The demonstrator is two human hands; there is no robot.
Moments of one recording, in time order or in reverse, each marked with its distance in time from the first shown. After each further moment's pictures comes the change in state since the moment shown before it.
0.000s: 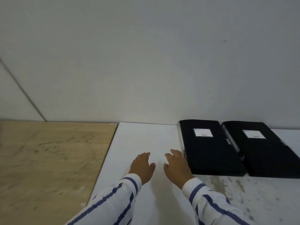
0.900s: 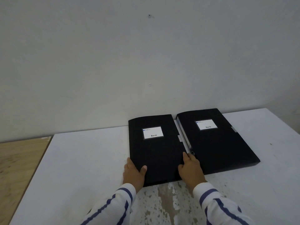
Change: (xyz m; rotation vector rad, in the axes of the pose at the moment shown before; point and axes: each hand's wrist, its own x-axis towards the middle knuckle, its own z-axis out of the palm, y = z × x) left_hand 0.091 0.132 0.164 -0.296 -0.047 -0.187; right_hand 0.035 0.261 -0.060 0.141 0.030 0.476
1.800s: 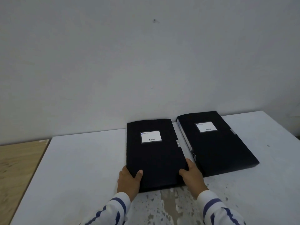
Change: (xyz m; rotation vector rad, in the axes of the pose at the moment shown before) left_hand -0.012 -0.012 -0.025 -0.123 0.010 -0.016; right_hand -0.019 -0.005 0.001 0.649 -0.057 0.115
